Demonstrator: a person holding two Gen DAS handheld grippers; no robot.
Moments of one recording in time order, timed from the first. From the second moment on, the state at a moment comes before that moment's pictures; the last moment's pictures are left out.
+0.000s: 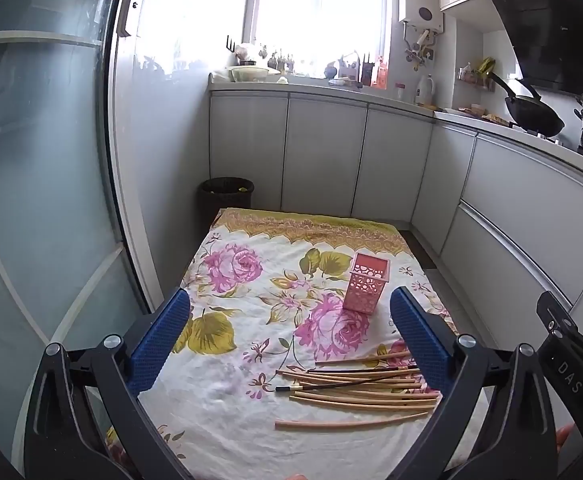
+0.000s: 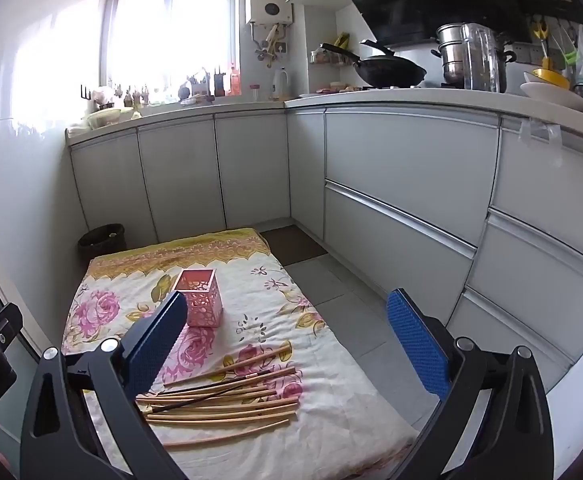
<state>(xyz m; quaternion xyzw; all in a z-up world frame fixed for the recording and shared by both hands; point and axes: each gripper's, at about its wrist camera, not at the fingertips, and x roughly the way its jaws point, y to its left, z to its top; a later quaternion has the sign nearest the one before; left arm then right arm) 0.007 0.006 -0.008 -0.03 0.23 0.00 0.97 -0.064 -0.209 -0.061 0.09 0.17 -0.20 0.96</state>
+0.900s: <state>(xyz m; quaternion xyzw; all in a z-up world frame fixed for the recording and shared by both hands) 0.001 0.007 -0.009 -0.04 0.24 0.00 0.97 -0.062 -0.206 -0.062 0.09 0.17 -0.19 0.96</state>
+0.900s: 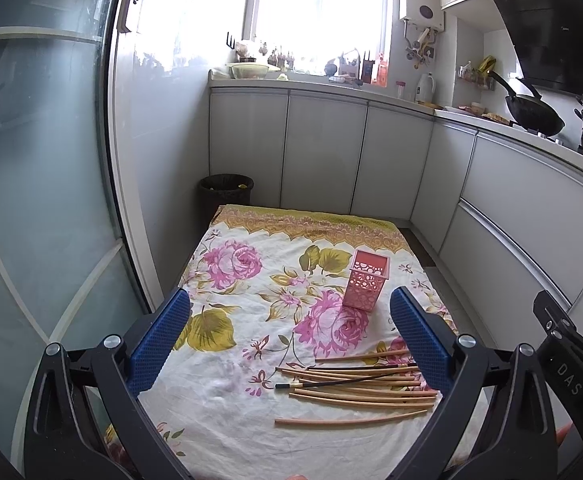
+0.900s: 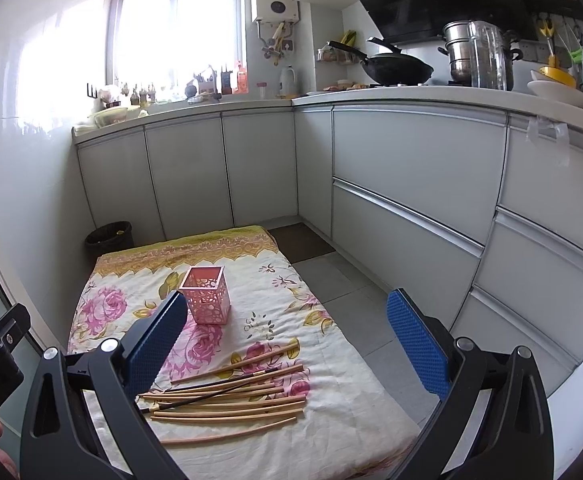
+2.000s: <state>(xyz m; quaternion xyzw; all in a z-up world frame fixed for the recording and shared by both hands) 0.006 0.005 -0.017 -0.04 0.25 0.00 0.97 -0.056 -0.207 -0.066 0.10 0.19 -0.18 0.96</state>
